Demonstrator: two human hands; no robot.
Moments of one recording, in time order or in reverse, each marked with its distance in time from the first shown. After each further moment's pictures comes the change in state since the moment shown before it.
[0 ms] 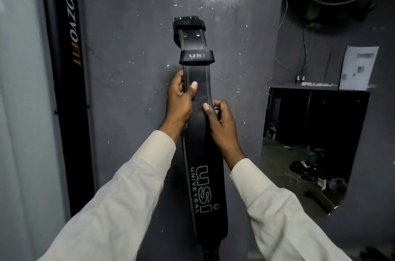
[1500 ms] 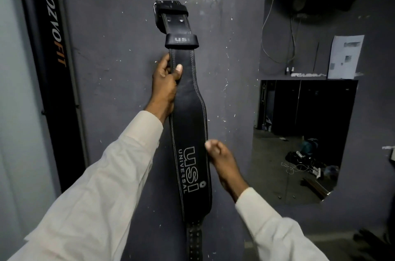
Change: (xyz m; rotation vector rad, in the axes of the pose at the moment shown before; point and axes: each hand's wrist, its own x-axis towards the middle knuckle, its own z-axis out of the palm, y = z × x) left_hand 0.017 0.020 0.010 -0.022 -0.001 -0.083; right_hand -0.074 0.078 -0.041 0.371 -0.158 0.438
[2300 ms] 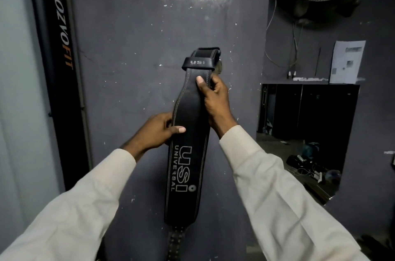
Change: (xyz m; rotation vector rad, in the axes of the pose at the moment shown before) left_hand -0.047 -0.034 -0.092 0.774 -0.512 -0.093; right_hand 0.076 -0.135 0.079 0.076 0.081 -0.377
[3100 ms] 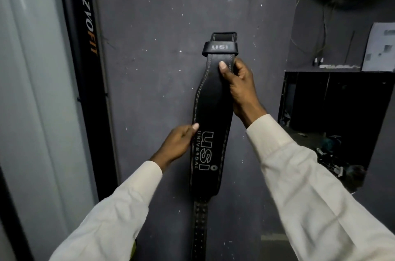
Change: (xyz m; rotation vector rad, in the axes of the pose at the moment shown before) left_hand -0.038 -0.049 0.042 -0.091 0.118 -0.127; right_hand -0.004 -0.003 -0.003 0.039 -0.117 -0.024
